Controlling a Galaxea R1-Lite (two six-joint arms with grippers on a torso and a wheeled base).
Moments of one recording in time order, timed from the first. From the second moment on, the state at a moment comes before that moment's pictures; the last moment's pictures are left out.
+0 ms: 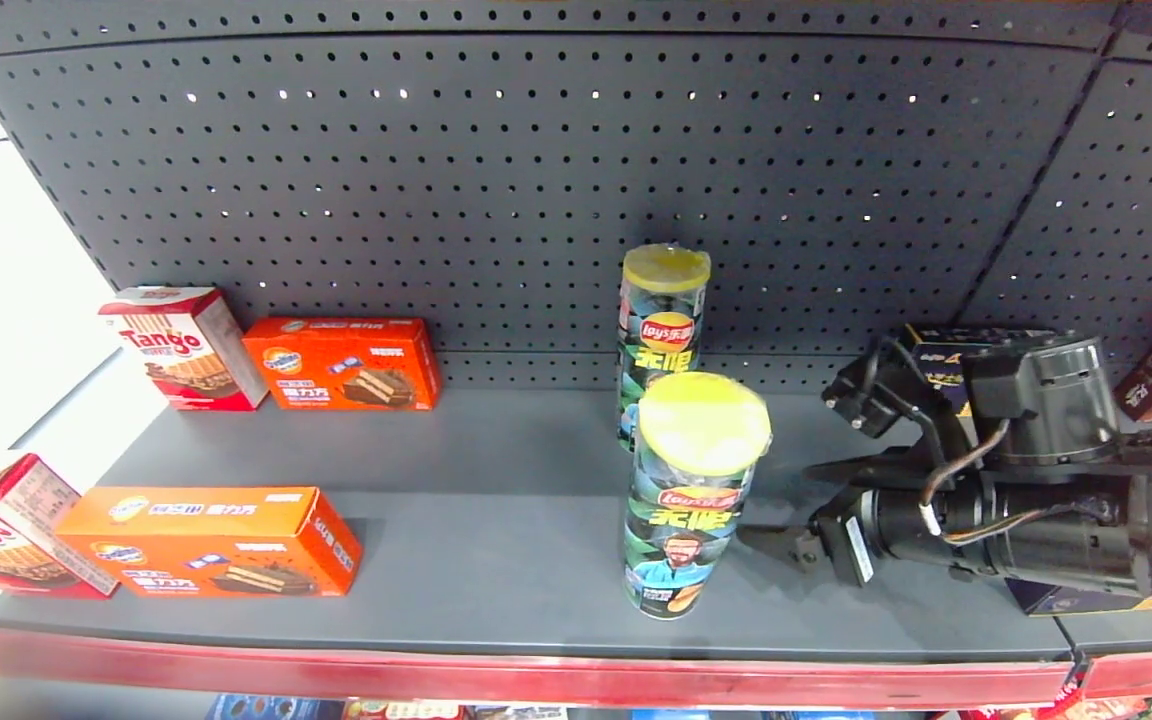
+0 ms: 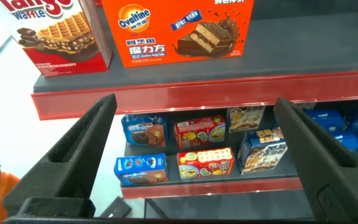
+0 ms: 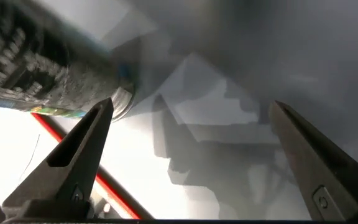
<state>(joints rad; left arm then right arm) 0.00 0.00 0.00 0.01 -0.05 0.05 0.54 1.57 -0.80 -0.27 0.09 -0.11</state>
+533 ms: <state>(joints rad) 0.00 0.00 0.00 0.01 -0.05 0.05 0.21 1.15 -0.65 -0.30 0.10 -0.11</state>
